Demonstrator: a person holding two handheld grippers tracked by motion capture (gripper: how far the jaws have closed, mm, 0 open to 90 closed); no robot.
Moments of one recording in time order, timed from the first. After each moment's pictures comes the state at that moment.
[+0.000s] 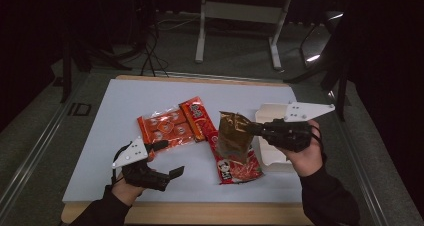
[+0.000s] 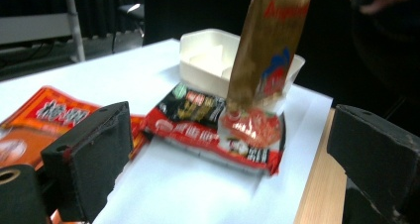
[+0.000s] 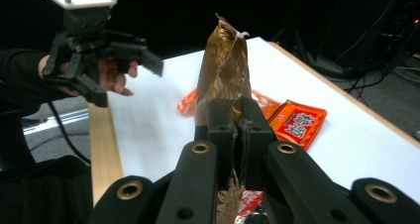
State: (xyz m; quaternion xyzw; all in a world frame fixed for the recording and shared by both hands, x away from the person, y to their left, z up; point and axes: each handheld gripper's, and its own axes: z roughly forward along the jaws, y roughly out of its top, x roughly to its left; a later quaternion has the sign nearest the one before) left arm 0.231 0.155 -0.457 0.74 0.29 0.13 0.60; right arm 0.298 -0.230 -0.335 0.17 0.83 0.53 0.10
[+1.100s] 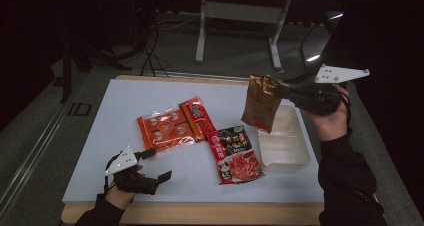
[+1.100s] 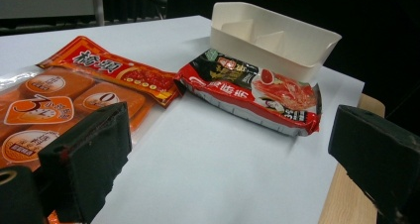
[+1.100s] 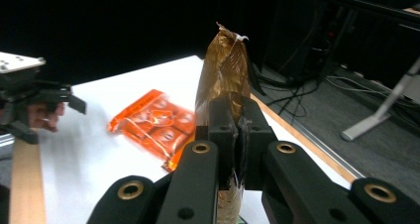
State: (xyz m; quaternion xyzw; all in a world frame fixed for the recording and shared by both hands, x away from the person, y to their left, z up) left arm 0.232 0.183 -0.508 0.73 0.33 0.13 0.58; right arm 0.360 -0.286 -0.290 0.20 0.81 0.53 0.17
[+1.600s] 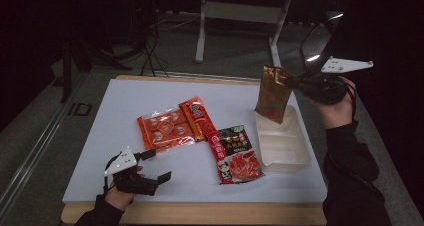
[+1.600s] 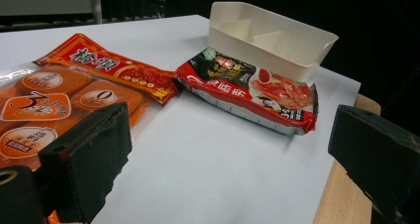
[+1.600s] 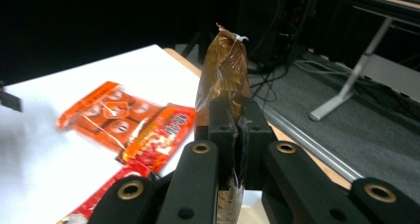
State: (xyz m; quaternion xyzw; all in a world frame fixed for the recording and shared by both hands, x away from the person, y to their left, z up) left arm 0.230 0.184 -0.509 0.73 0.33 0.13 0.59; right arm 0.399 -0.317 -0.299 0.25 0.80 0.50 0.20
